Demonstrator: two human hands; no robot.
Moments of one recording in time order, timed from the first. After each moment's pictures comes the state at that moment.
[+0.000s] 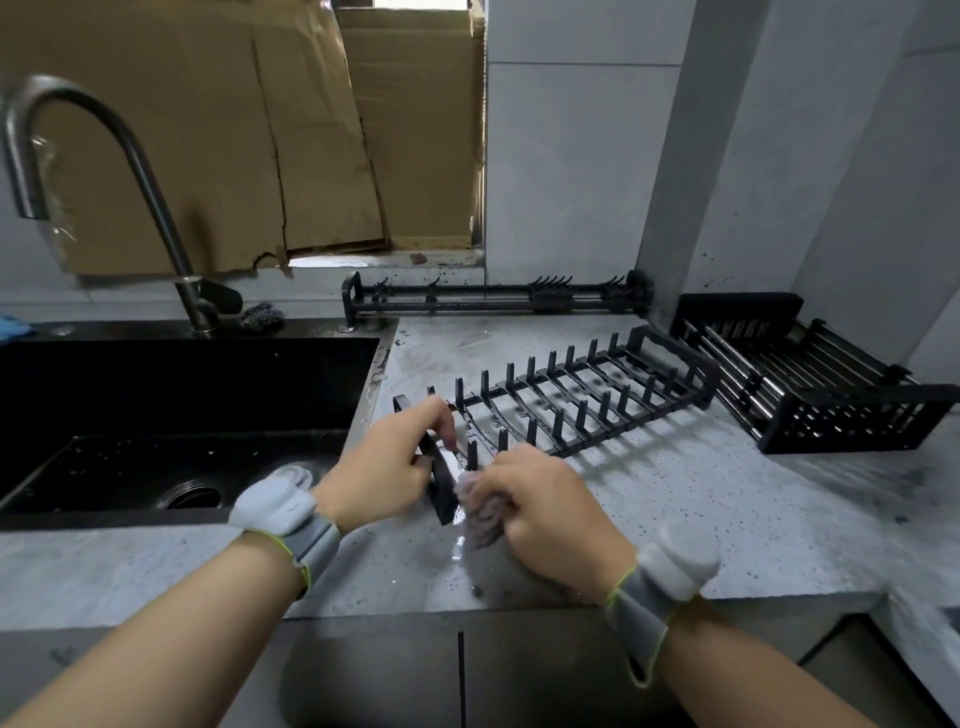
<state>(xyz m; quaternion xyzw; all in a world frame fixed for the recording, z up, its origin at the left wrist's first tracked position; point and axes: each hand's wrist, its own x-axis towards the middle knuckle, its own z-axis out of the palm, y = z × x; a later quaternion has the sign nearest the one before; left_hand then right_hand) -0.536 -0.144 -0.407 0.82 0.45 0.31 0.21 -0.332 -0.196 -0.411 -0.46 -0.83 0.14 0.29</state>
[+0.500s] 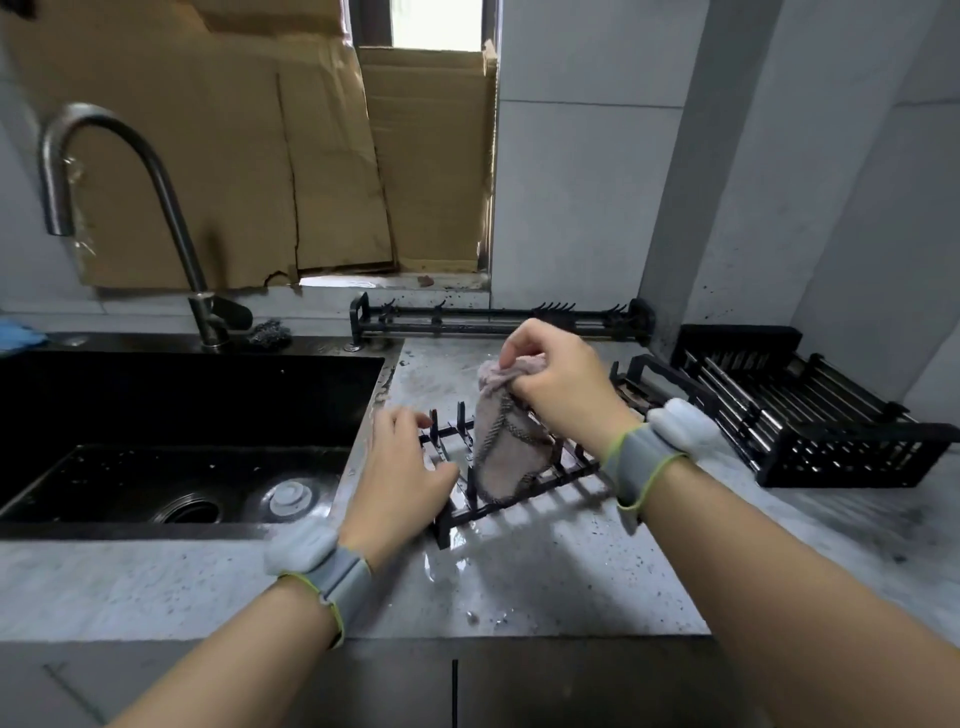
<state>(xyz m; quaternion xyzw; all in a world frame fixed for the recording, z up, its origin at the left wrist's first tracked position) -0.505 -0.145 -0.415 0.67 0.61 0.39 0.15 -0.322 -0.120 -0.324 -0.52 -0.73 0.17 0.42</state>
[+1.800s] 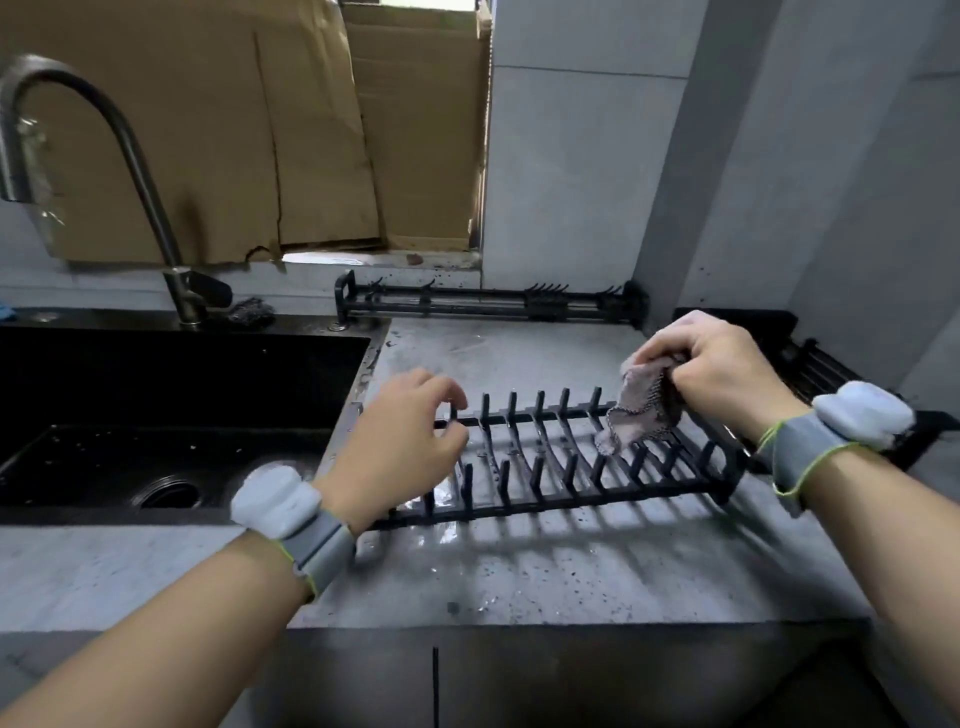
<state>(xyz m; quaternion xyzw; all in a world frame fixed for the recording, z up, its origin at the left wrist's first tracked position) -0.496 -0.149 -0.374 0.78 0.54 0.32 0.07 -0.185 -0.112 -0.326 -0.60 -0.71 0.05 0.35</state>
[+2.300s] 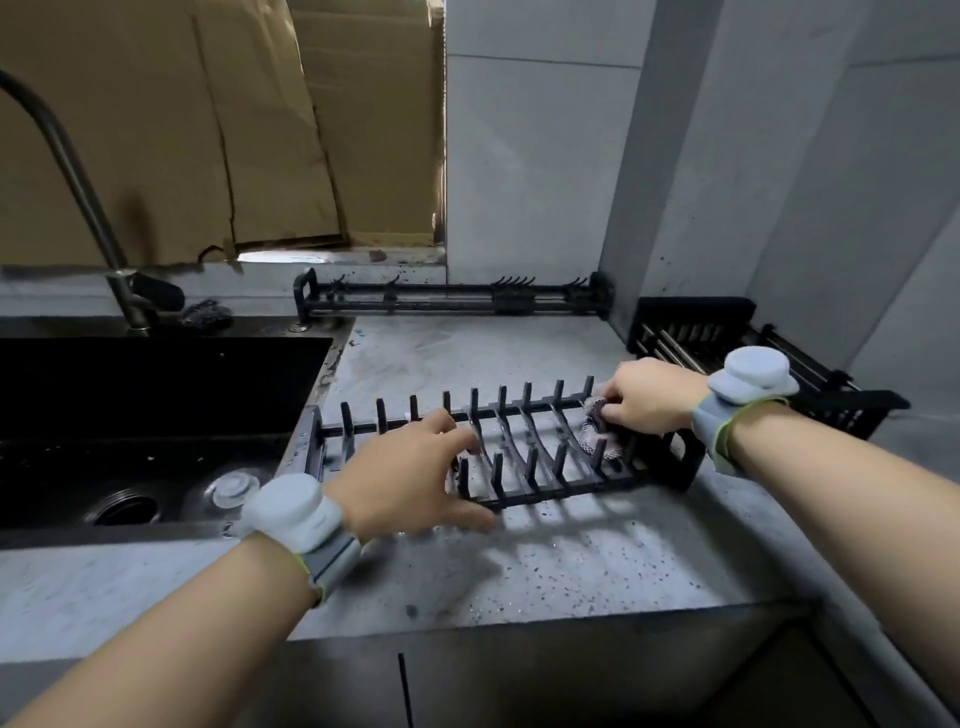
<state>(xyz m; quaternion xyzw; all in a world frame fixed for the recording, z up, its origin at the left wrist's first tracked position) -0.463 -0.144 -0.391 0.87 0.49 0.06 0.05 -0.175 -0.089 -0.344 -0.64 -0.76 0.00 -0.10</state>
